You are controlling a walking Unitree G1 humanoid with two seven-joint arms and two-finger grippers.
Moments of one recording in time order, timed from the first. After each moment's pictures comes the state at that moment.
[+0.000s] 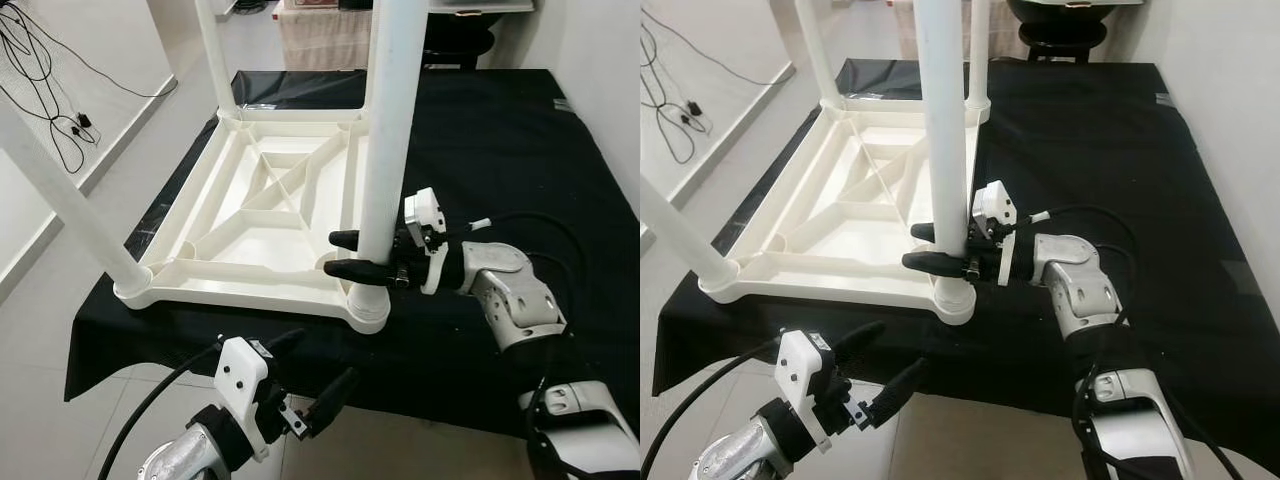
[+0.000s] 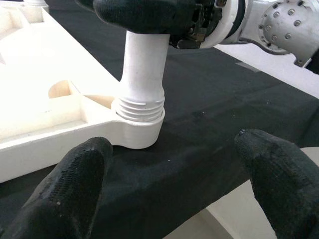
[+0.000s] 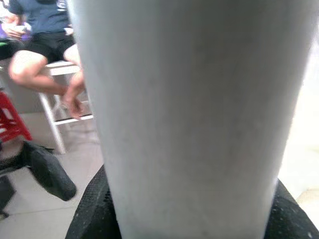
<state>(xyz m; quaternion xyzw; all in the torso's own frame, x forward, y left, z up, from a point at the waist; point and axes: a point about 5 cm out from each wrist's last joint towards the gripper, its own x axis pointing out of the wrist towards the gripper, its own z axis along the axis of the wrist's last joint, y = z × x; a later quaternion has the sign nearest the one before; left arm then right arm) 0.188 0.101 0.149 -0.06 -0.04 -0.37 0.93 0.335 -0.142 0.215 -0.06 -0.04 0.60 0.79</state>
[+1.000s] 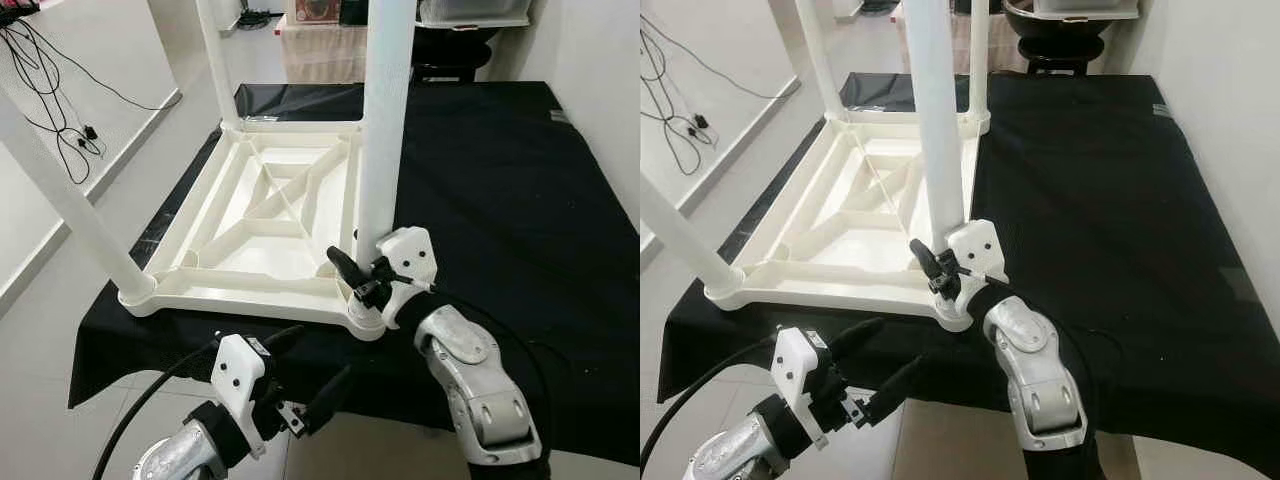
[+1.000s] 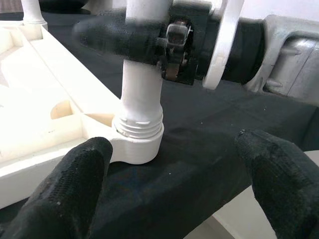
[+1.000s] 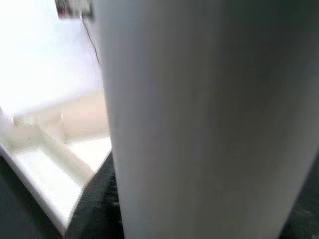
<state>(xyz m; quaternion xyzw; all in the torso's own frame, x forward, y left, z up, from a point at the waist) 0.191 0.102 0.155 -0.06 -0.05 -0.38 0.92 0.293 -0.104 0.181 -0.06 -0.02 0.26 0.96</state>
